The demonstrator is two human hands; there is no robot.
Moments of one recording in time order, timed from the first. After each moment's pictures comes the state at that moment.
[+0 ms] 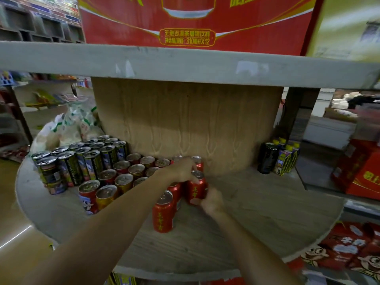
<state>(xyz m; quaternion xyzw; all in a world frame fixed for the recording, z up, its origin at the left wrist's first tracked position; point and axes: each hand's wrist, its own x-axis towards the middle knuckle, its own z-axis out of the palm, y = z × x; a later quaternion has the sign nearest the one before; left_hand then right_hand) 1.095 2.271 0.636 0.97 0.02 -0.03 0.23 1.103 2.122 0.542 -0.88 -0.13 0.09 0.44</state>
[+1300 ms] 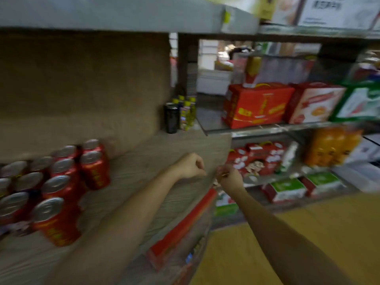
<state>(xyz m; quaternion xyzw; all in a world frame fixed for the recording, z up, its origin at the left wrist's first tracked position) 1.119 2.004 0.570 0.91 -0.28 -0.12 0.29 1.071 1.825 0.490 -0.88 0.16 -0.13 0.43</state>
